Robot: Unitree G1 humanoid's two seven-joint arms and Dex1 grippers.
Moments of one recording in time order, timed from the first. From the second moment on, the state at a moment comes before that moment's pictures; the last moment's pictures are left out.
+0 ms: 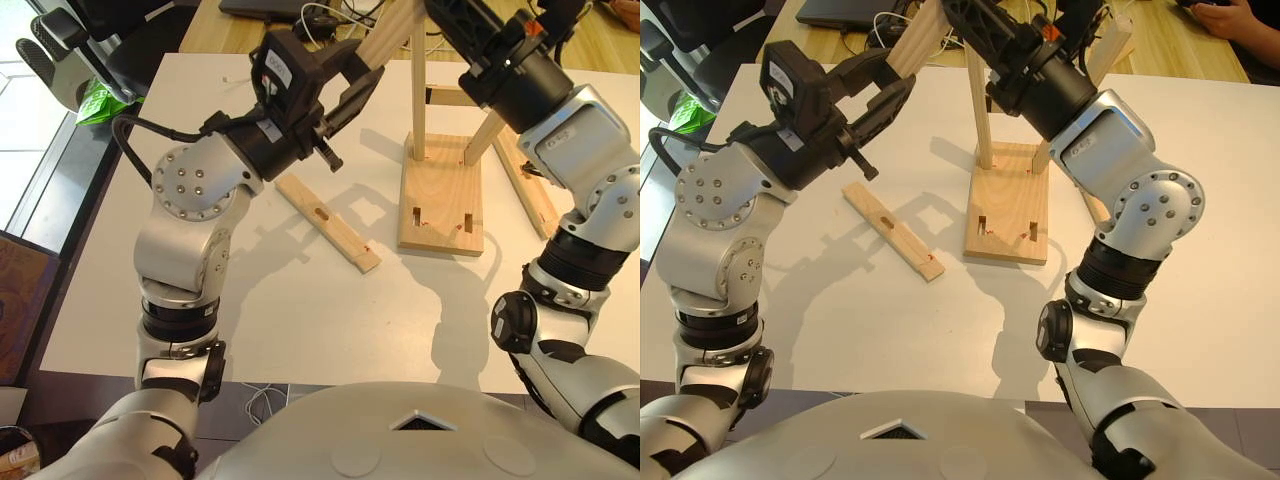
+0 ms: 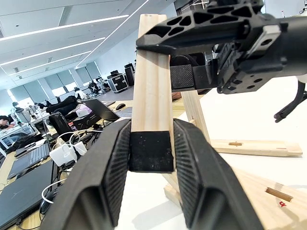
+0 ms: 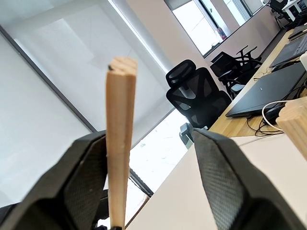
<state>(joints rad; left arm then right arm) -0.37 0.40 -0.10 -0.56 -0.27 0.53 -0.50 -0.63 -0.10 -0.33 -0.24 1.24 1.02 -0.03</state>
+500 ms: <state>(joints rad) -0.37 0.39 -0.11 -0.53 -0.25 0.54 -0.48 -0.63 -0.13 -0.30 -0.23 1.29 0.96 -0.03</state>
